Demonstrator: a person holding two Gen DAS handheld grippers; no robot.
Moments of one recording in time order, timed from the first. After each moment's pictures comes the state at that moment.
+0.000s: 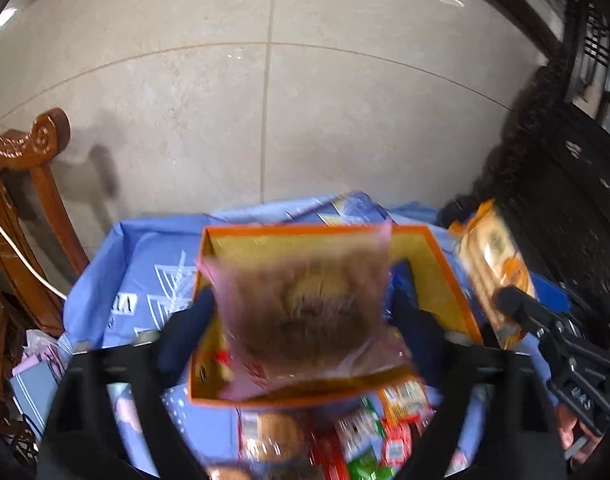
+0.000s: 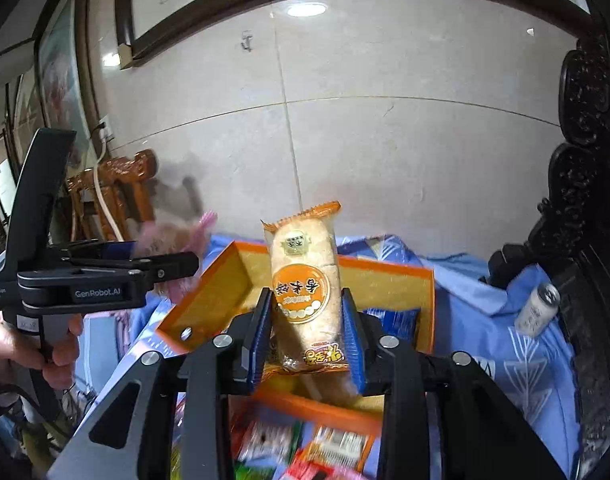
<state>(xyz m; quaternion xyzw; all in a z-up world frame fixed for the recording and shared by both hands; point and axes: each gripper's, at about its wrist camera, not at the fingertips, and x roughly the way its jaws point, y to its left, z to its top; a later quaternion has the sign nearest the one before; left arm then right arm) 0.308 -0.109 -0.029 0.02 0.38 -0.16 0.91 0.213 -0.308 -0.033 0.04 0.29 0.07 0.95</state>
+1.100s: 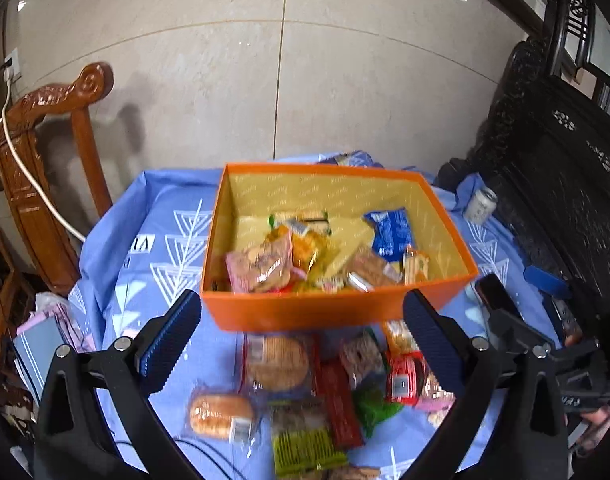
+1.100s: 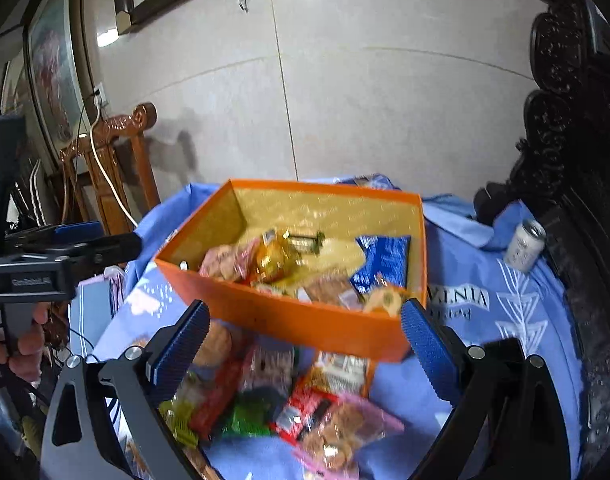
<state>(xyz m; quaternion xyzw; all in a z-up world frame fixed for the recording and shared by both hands) 0.199 -0.075 -0.061 0.02 0.40 -0.16 0.90 0.126 -0.298 -0.078 0.03 0.35 0.04 0.93</state>
